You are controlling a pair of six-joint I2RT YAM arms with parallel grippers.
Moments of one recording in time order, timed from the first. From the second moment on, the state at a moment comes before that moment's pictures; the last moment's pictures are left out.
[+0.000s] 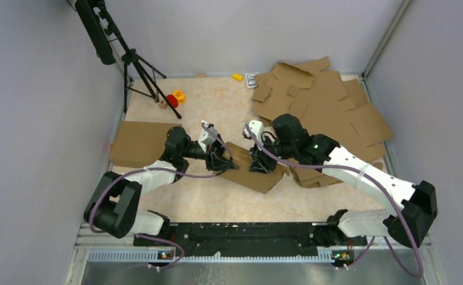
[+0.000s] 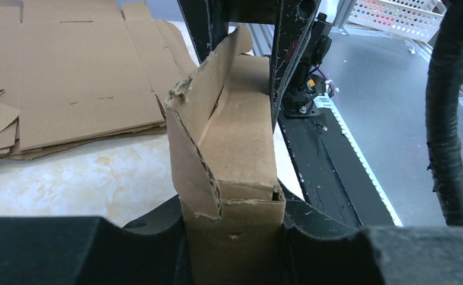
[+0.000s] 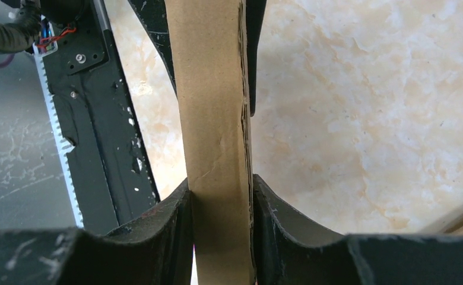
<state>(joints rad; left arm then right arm) -0.42 1.37 0.54 0.92 1.32 -0.22 0.82 1.24 1.09 -0.55 -0.43 -0.17</state>
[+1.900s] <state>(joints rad) -0.46 1.12 0.48 0.64 1.02 0.01 0.82 1.15 1.04 -0.67 -0.28 -0.14</state>
